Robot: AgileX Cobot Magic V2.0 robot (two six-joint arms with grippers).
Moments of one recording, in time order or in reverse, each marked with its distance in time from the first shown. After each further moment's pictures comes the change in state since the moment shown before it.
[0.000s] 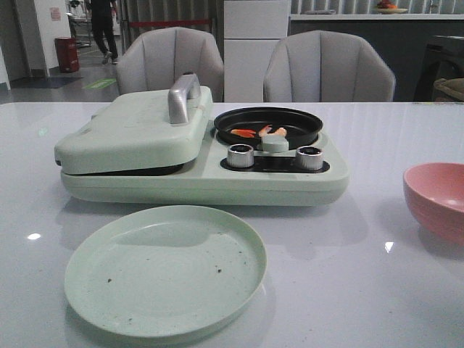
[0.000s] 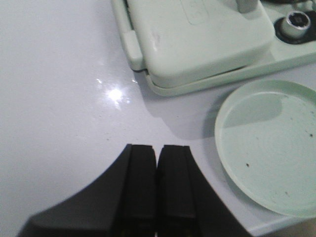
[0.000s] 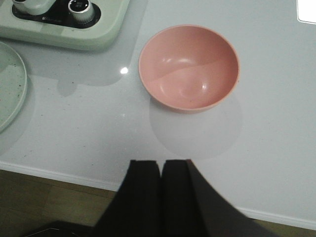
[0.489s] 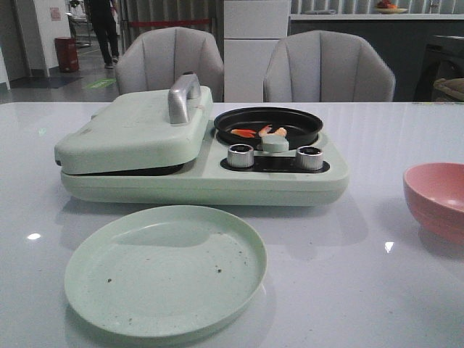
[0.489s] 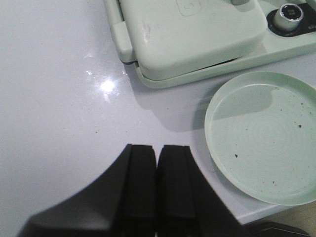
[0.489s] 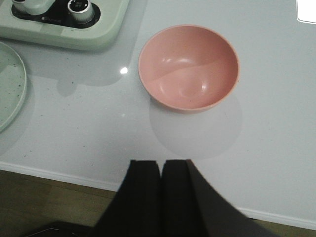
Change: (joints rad) left arm -0.044 0.047 -0.037 -0.027 0.054 0.001; right arm 0.000 0.000 0.000 0.000 0.000 0.000
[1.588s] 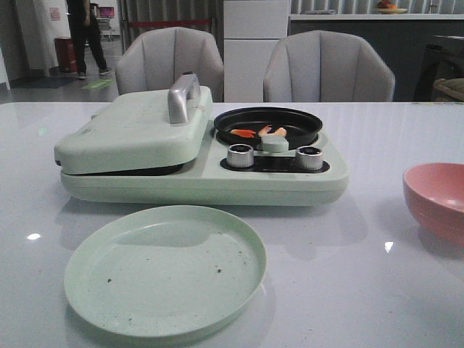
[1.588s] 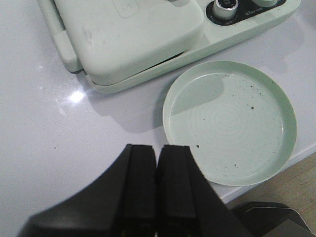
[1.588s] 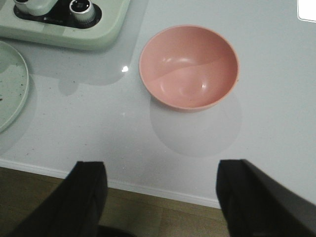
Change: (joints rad) left arm 0.000 0.000 0.000 -0.226 0.018 0.273; right arm 0.000 0.004 -0.015 0.004 0.024 -0.002
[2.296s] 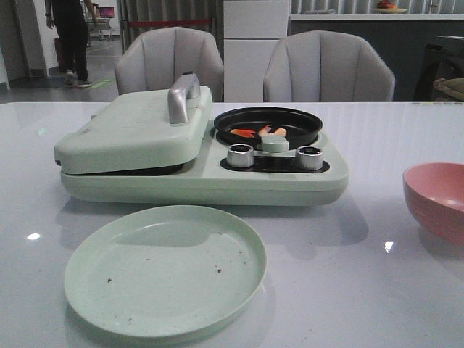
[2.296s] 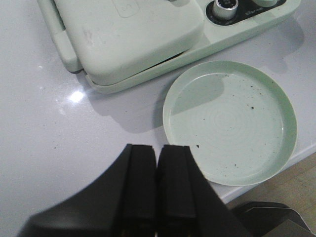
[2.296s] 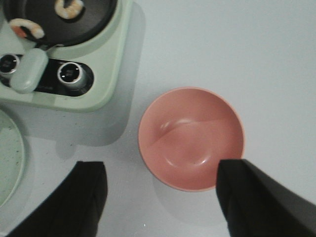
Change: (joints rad) left arm 0.000 0.000 0.000 0.000 0.000 0.000; right arm -0.031 0.472 -0.337 0.018 -0.084 0.002
